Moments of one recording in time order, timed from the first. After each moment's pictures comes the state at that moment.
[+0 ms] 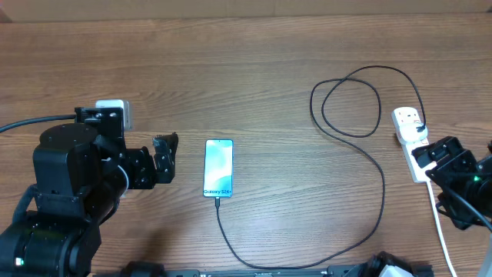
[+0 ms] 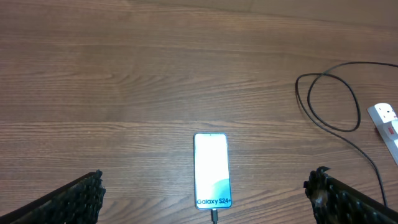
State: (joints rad) left arm -0.13 0.94 1.45 -1.21 0.08 -0.21; right arm -0.48 1.05 1.49 -1.62 -0.27 0.53
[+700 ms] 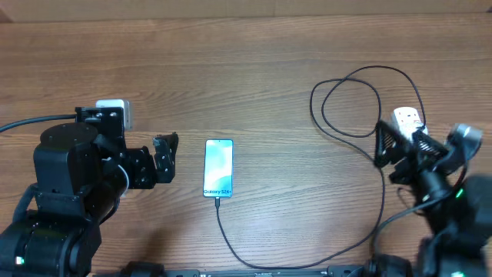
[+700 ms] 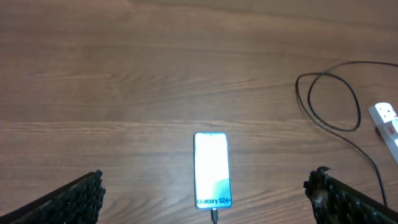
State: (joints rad) left arm -0.13 0.95 1.45 -1.21 0.08 -0.21; right arm -0.21 0.51 0.72 -0.44 -0.39 0.45
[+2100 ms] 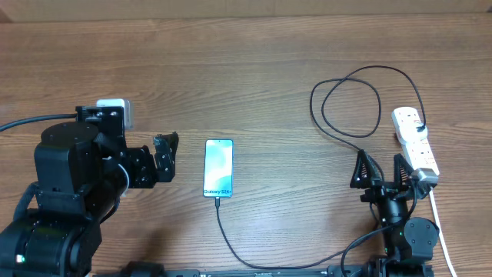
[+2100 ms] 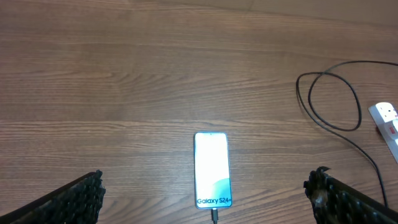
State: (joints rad) left arm -0.13 0.95 1.45 -1.21 0.08 -0.21; right arm -0.08 0.01 0.02 -0.03 -0.12 0.40
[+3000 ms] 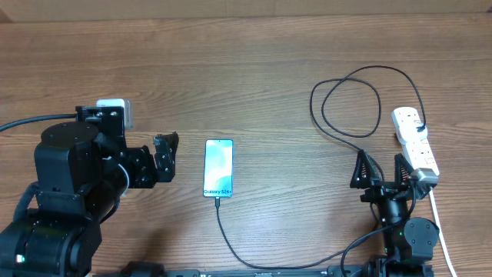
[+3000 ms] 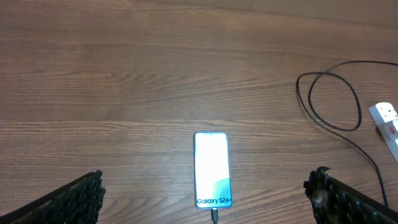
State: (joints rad) left arm -0.13 0.95 1.45 -1.21 0.08 -0.21; right arm -0.08 0.01 0.02 -0.02 -0.12 0.38
